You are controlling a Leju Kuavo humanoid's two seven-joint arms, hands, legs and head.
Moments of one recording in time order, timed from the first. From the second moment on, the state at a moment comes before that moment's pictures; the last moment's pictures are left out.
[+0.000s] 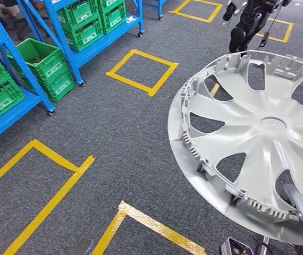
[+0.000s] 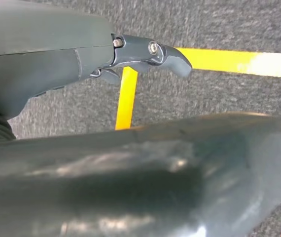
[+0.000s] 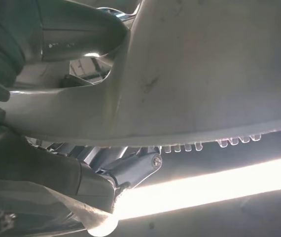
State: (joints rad) left arm -0.12 0.00 -0.74 -0.18 0.45 0.22 -0.15; right arm 0.34 0.09 -0.09 -2.35 1.57 -0.69 -0.53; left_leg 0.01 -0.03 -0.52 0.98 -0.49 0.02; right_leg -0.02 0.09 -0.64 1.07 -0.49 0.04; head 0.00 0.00
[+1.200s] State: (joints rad) left arm -0.07 -0.02 -0.45 -0.19 0.76 0.14 -0.21; right arm 0.35 0.09 -0.09 -2.34 1.57 -0.69 -0.53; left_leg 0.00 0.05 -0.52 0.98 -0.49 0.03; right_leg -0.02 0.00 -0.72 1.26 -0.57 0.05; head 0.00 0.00
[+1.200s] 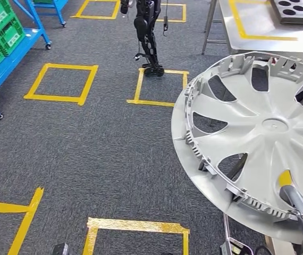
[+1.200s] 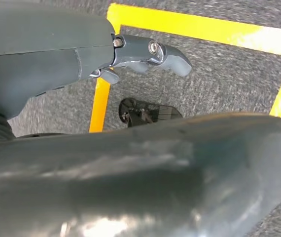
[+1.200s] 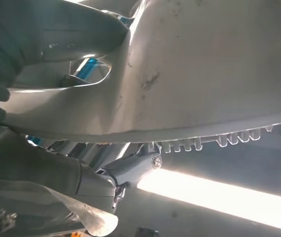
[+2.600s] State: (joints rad) left arm -0.08 -0.02 -0.46 -0.19 0.69 0.13 -0.20; right arm 0.35 0.09 -0.09 -2.32 1.57 -0.69 -0.53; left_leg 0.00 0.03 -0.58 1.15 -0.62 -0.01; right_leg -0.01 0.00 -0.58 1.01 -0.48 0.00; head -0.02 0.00
